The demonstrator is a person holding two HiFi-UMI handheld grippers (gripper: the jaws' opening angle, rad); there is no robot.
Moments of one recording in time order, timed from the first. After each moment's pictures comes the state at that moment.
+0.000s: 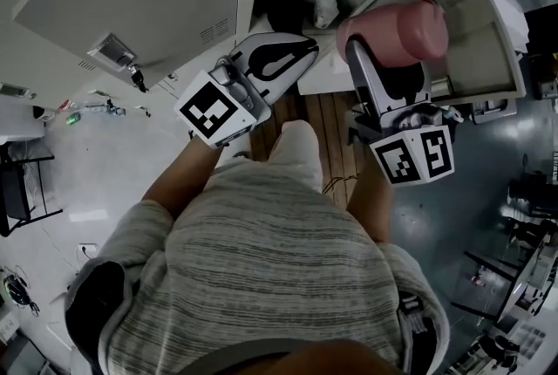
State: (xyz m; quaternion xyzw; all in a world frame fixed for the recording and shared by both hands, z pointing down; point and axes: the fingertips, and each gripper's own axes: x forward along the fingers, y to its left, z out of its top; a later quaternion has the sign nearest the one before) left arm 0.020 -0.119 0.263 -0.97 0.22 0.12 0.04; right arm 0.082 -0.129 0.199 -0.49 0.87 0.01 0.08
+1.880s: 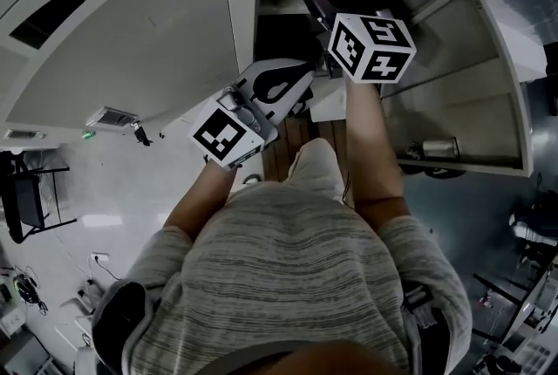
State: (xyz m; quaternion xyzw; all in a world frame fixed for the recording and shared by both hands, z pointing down) left arm 0.025 -0.203 0.293 -0.96 0.27 0.09 0.01; right arm 0.029 -0.367 0.246 -0.48 0.88 -0.01 -0.03
